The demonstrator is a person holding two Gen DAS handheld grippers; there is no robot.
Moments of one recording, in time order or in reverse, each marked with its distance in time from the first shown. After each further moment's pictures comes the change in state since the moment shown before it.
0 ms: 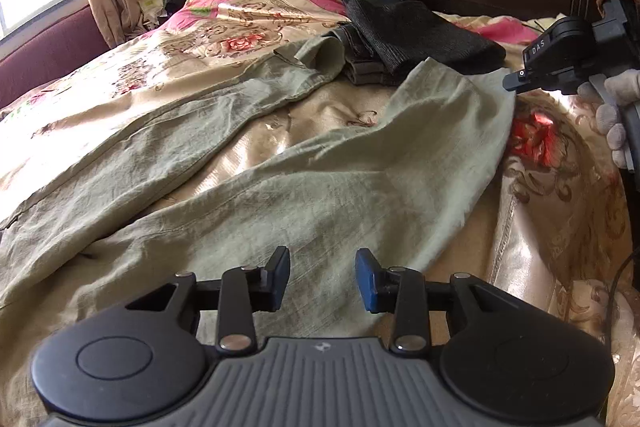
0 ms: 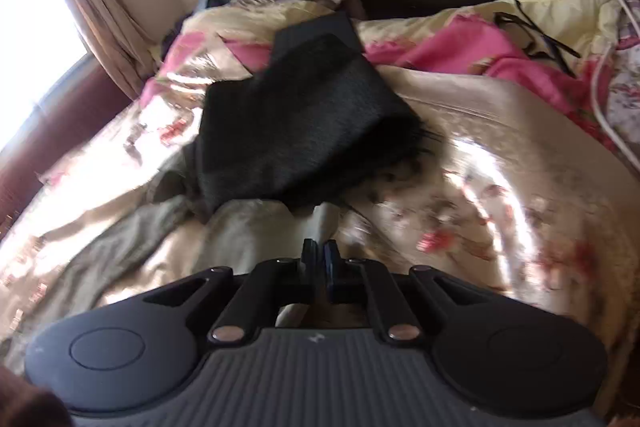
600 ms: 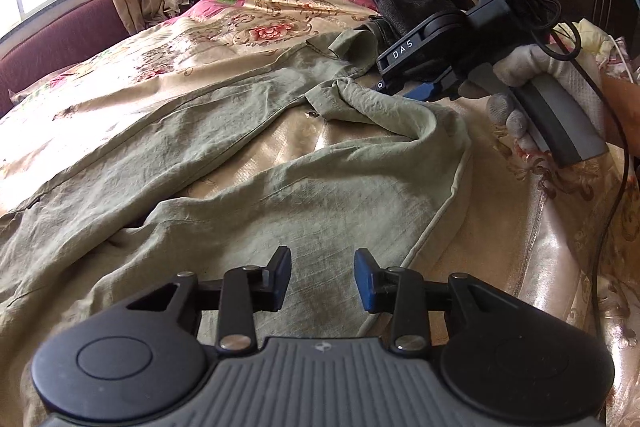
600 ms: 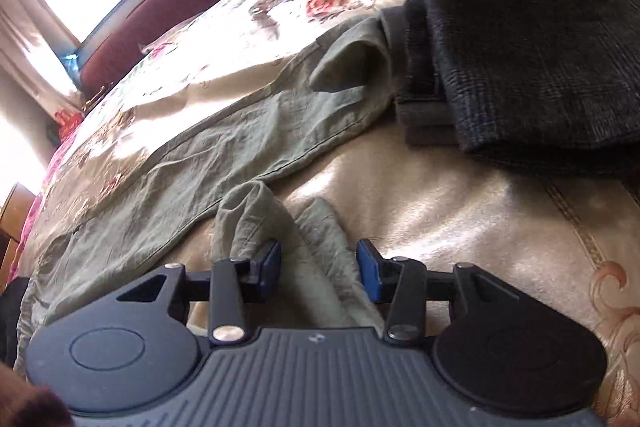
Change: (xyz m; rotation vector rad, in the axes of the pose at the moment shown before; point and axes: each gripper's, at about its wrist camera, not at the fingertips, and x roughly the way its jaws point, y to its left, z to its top) left arm -0.012 0.024 -0.004 -0.054 0.022 0.046; right arm 0.100 0.131 -0.005 -0.309 0.315 0.371
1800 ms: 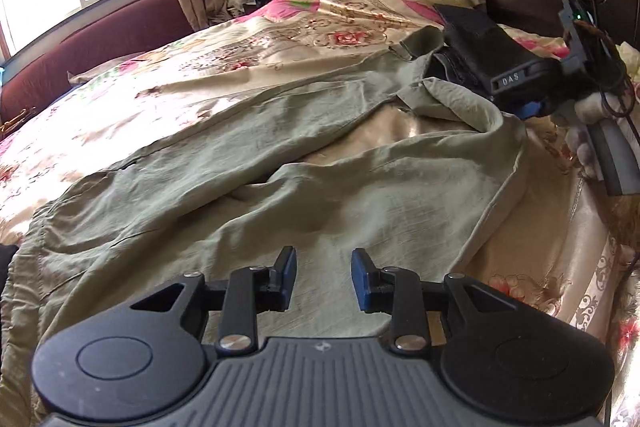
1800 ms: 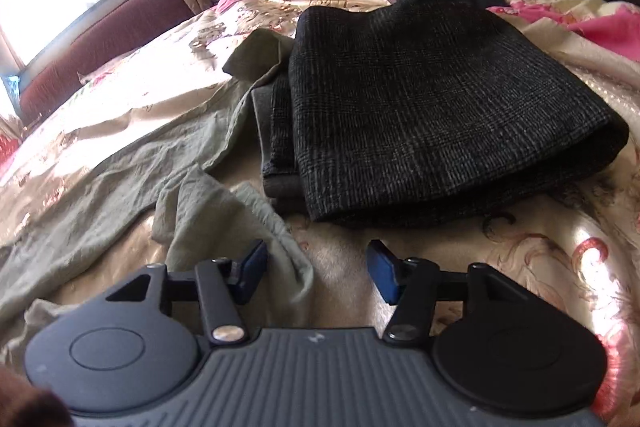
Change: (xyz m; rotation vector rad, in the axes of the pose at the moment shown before) left arm -0.055 0.053 -0.033 -0.074 -0.017 0.136; right arm -0.038 -0.017 -0.026 0.098 -0.170 -0.196
